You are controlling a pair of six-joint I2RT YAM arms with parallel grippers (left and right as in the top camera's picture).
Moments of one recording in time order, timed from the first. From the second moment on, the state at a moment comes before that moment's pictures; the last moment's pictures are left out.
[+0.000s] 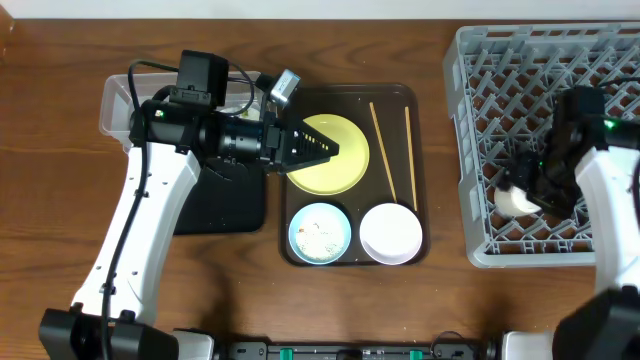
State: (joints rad) left arm -0.16 1.53 1.44 -1.07 1.35 -0.17; right arm -0.16 1.57 1.31 -1.26 0.00 0.40
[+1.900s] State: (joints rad) left arm -0.69 1.37 1.37 -0.98 -0.07 -0.48; right arm -0.16 1.18 1.32 -1.21 -0.29 0.28
